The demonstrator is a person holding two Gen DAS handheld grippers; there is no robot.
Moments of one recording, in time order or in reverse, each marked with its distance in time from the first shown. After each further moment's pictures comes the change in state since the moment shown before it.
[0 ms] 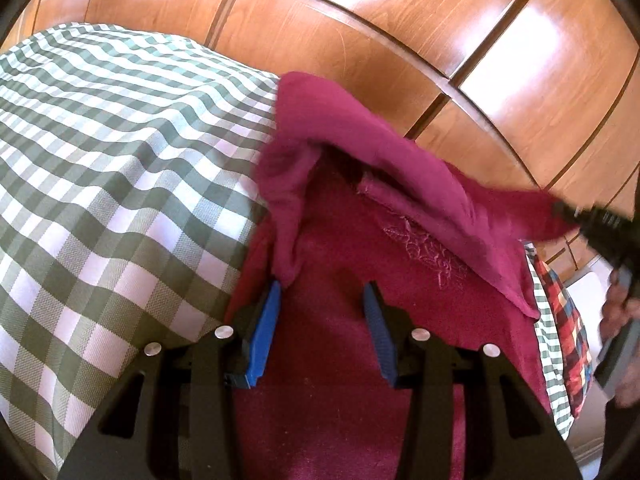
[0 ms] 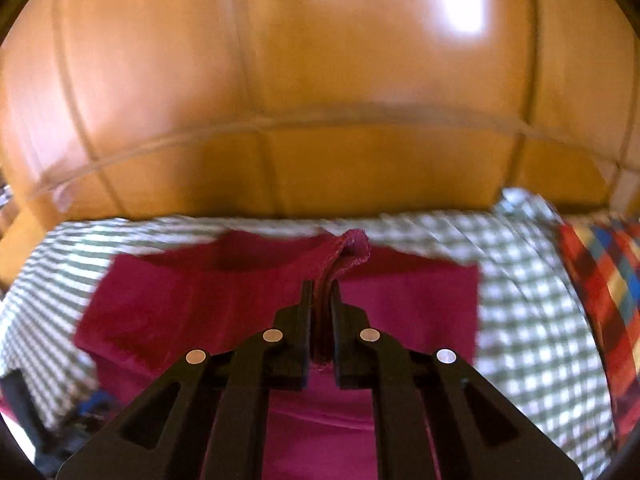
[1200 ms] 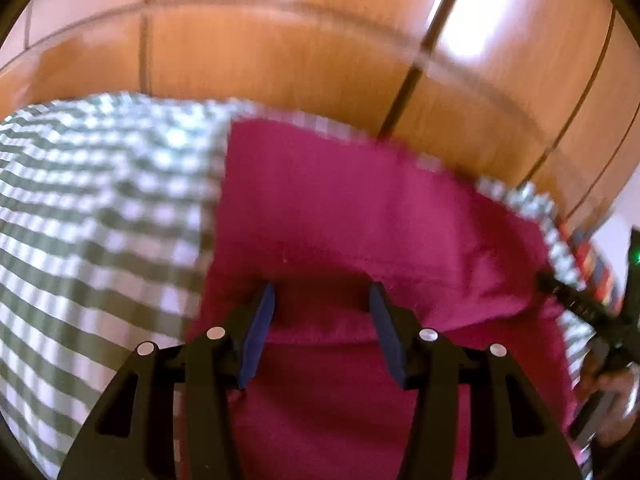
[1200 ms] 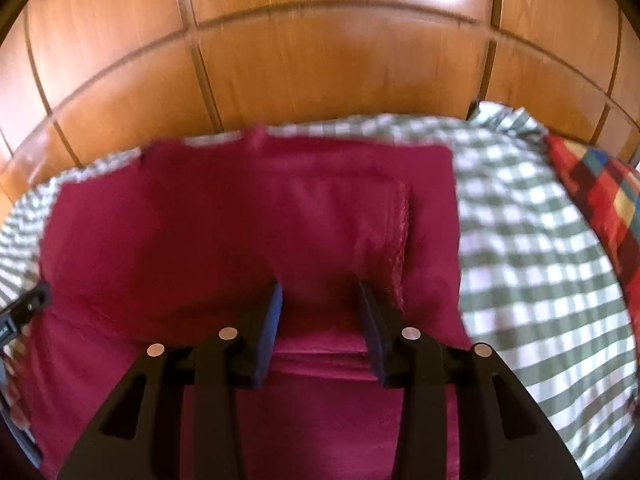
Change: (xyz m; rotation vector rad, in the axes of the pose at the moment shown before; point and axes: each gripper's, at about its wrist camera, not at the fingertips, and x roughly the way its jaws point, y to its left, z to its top) left arm 0.053 -0.047 0.049 0.251 0.097 0.096; right arm 0.034 -0.024 -0.073 -0.052 0.026 -0.030
